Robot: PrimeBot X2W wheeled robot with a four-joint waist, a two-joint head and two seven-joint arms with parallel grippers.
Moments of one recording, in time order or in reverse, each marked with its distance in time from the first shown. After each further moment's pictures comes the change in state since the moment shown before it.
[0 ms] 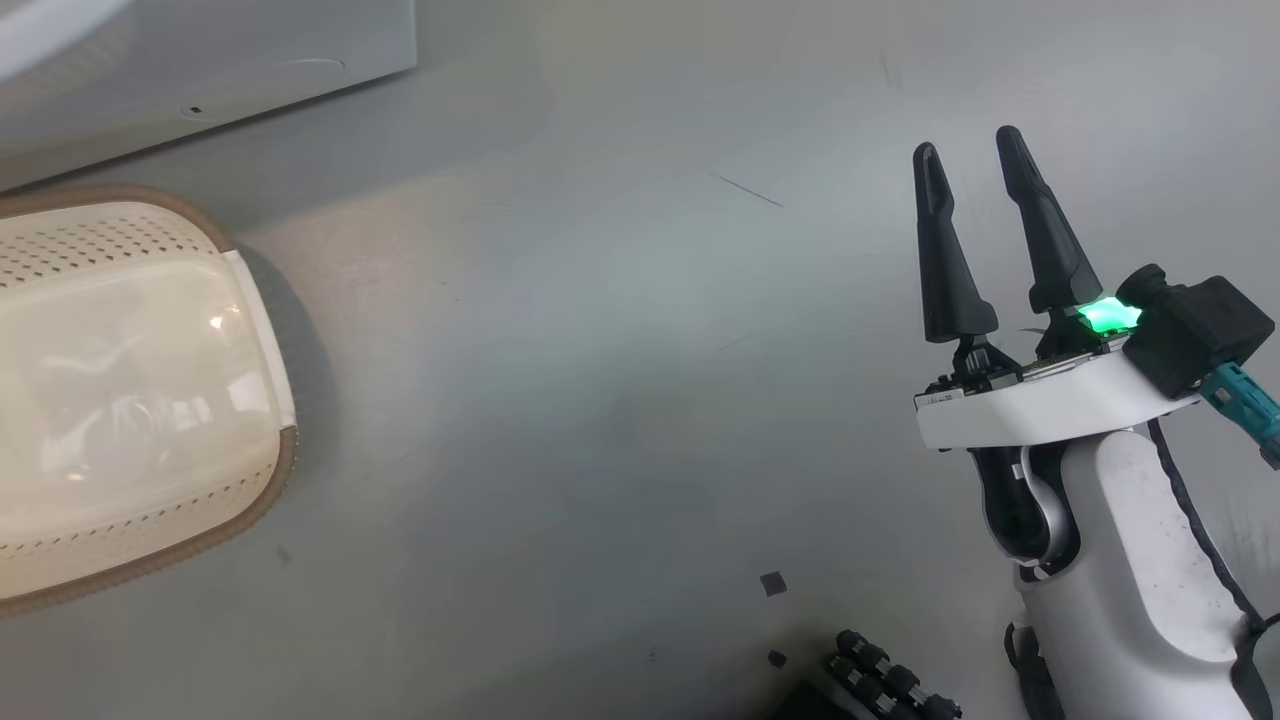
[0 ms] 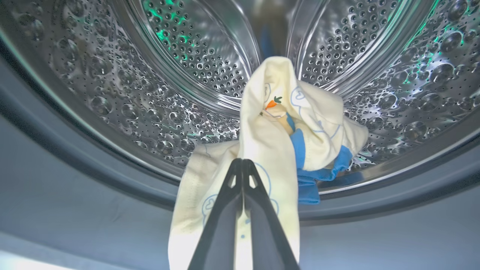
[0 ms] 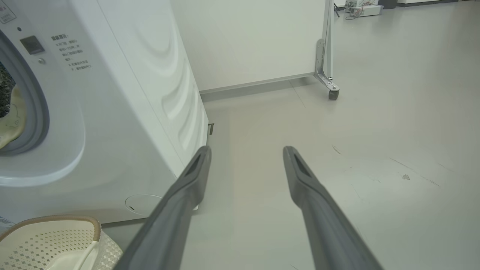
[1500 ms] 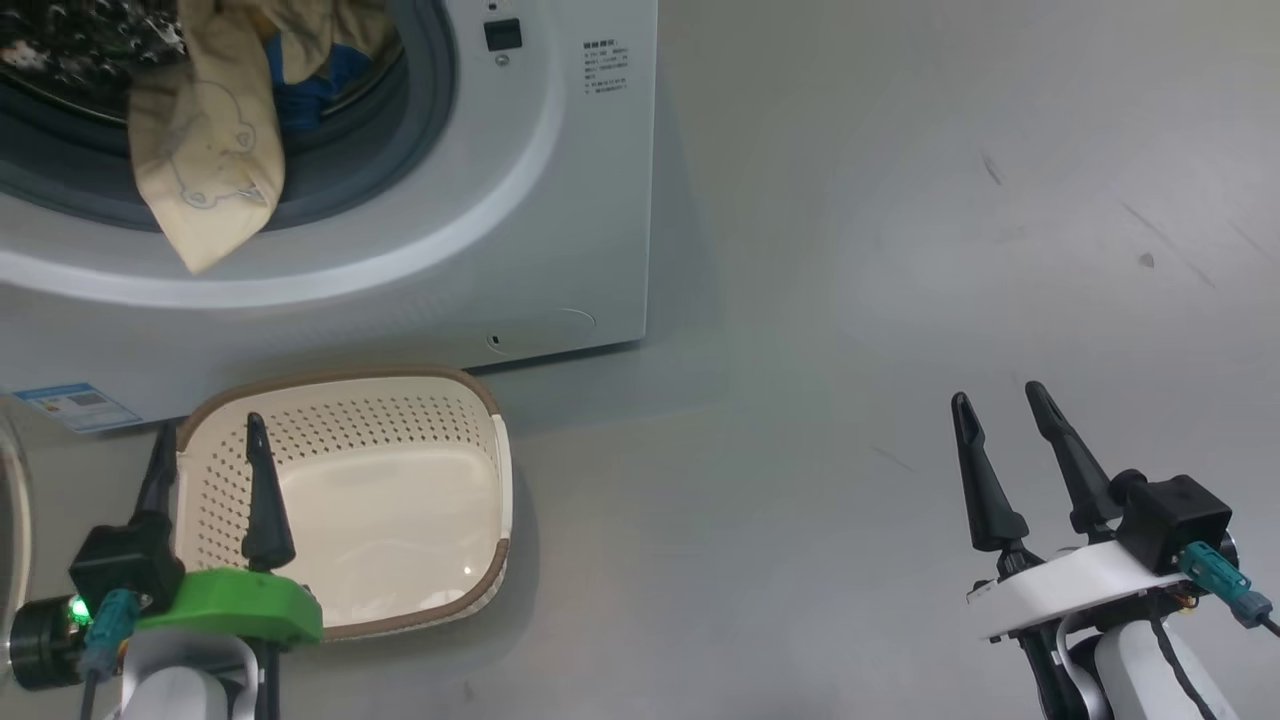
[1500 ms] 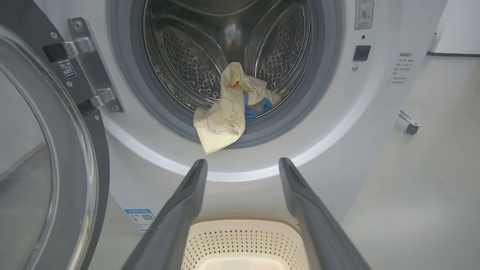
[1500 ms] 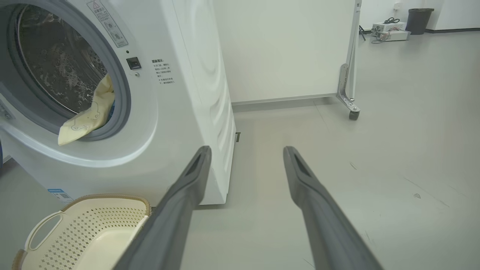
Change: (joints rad) left arm 0.850 -0.395 -0.164 -0.159 0.027 -0.003 -0.512; right arm 0.301 -0.060 -0.073 0.102 -0.089 0.000 0.000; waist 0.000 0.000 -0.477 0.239
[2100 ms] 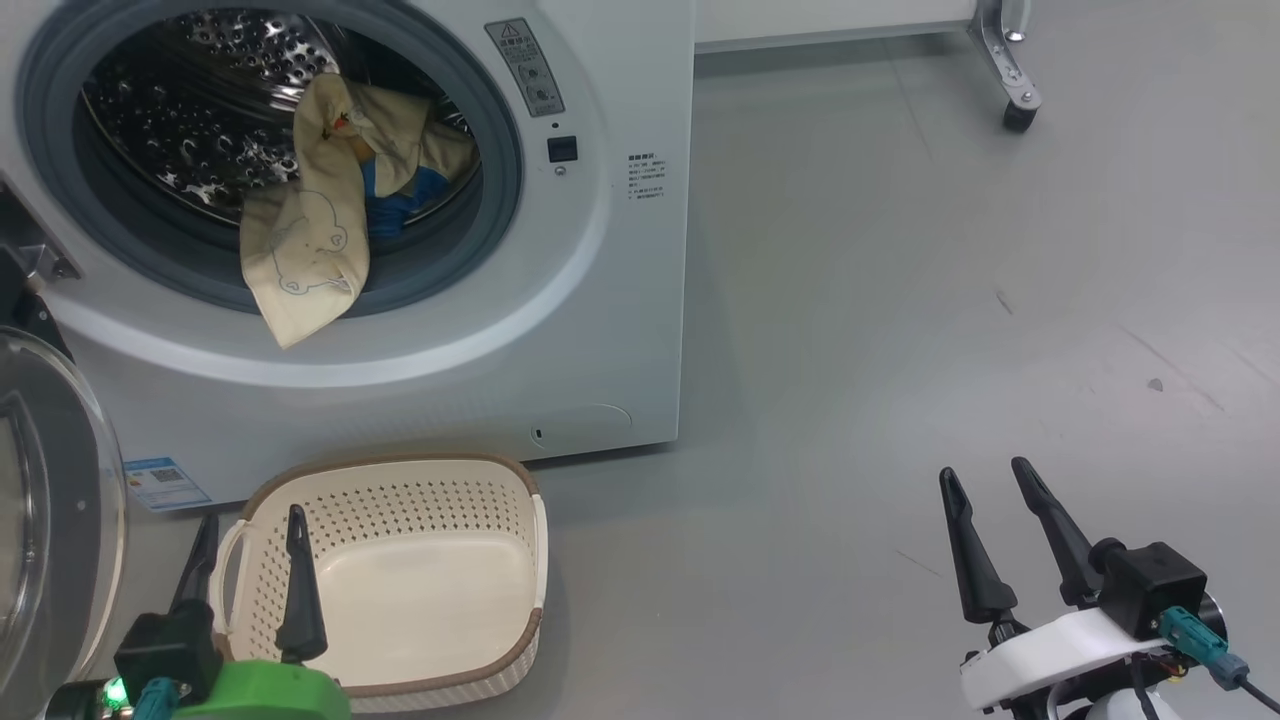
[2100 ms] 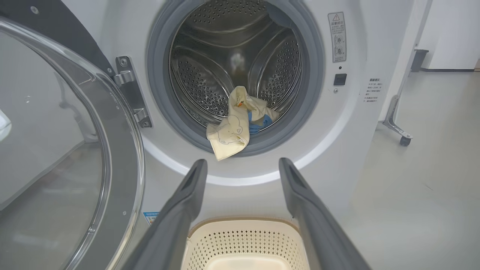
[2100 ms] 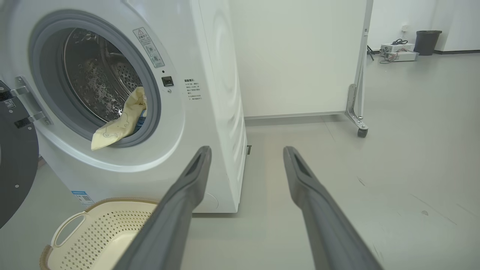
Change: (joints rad) left arm 0.166 0.000 -0.049 -0.072 0.006 0.006 0.002; right arm 0.107 0.007 0.017 -0.003 -0.016 -0.002 0.000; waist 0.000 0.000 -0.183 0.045
